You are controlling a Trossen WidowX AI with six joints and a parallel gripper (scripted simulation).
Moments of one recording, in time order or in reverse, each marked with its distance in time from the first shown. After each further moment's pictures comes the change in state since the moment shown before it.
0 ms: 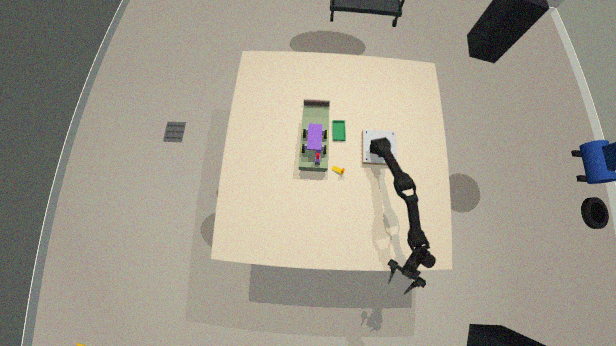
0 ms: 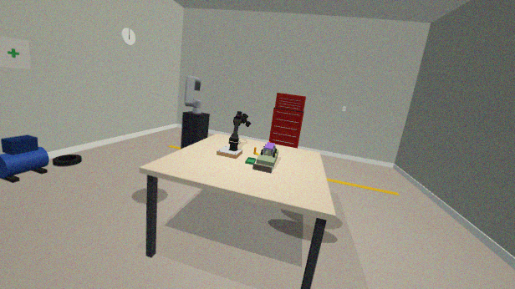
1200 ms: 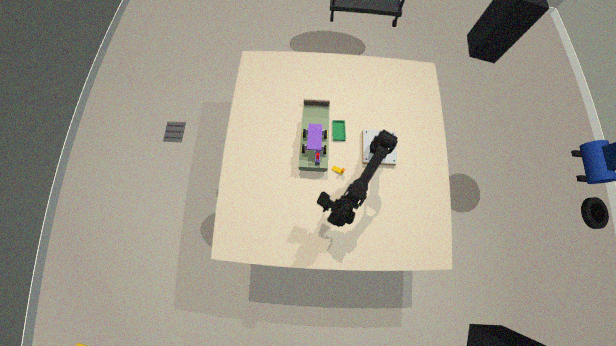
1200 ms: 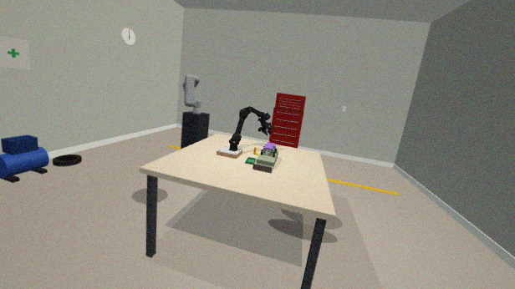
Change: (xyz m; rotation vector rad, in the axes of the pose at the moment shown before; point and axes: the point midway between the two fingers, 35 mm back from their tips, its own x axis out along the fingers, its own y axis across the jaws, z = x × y) arm -0.103 -0.426 0.101 -0.598 0.895 -0.359
